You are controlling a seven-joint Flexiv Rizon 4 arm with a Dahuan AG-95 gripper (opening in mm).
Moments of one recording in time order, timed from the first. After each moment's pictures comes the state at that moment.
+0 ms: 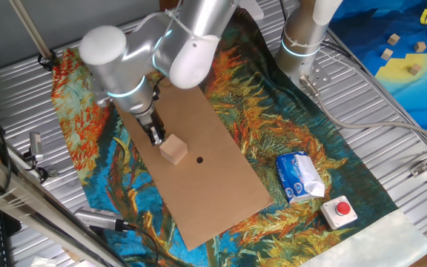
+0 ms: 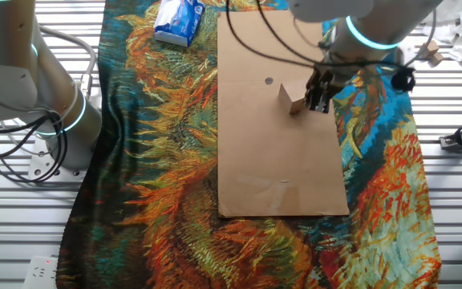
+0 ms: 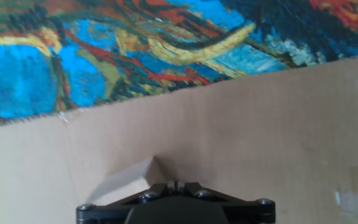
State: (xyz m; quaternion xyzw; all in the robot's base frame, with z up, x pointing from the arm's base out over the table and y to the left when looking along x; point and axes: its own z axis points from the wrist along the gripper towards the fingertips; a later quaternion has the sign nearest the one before) arm 0.544 0.074 0.055 -0.09 -0.99 -0.03 0.08
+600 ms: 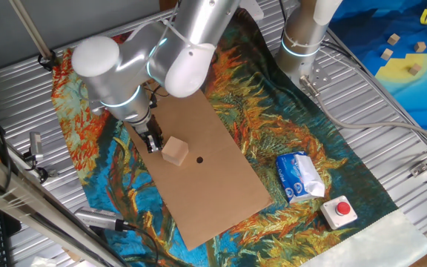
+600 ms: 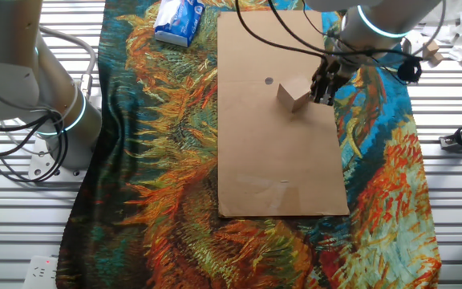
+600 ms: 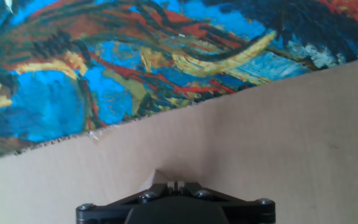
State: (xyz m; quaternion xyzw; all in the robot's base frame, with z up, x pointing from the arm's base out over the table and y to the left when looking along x) arm 0.547 0.081 0.053 -0.11 -0.99 -0.02 0.09
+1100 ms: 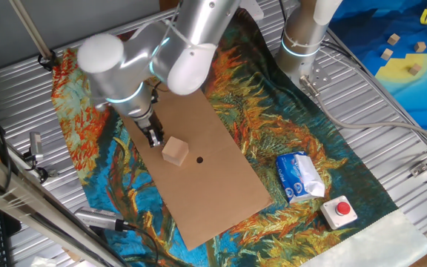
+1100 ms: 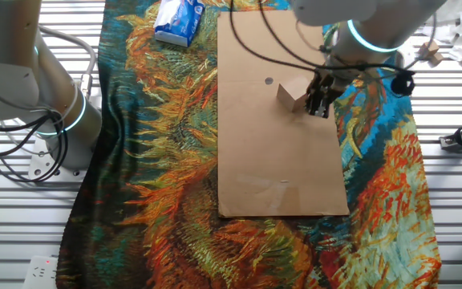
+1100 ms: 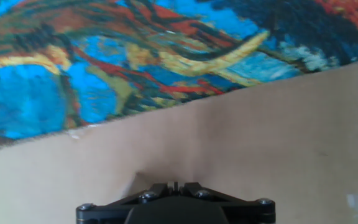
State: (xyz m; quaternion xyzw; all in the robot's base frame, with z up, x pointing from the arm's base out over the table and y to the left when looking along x) arm 0.535 0.053 0.042 -0.08 -0.99 -0.01 0.07
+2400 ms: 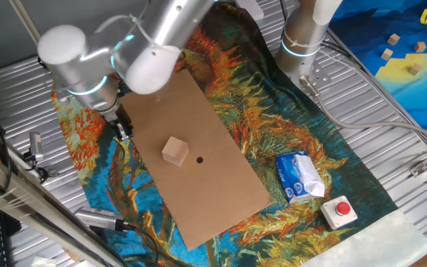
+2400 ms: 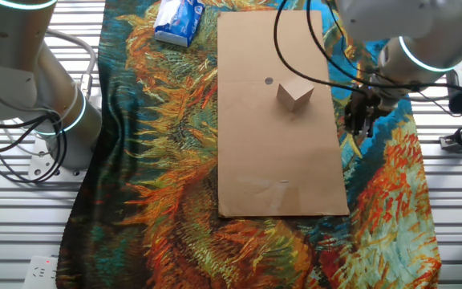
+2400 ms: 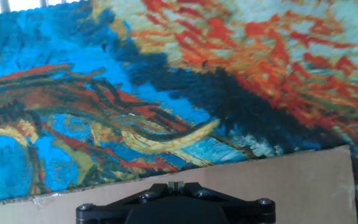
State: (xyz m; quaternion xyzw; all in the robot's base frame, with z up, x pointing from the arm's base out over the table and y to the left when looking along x) arm 0.615 0.005 0.057 -0.06 -1.00 -0.01 0.06
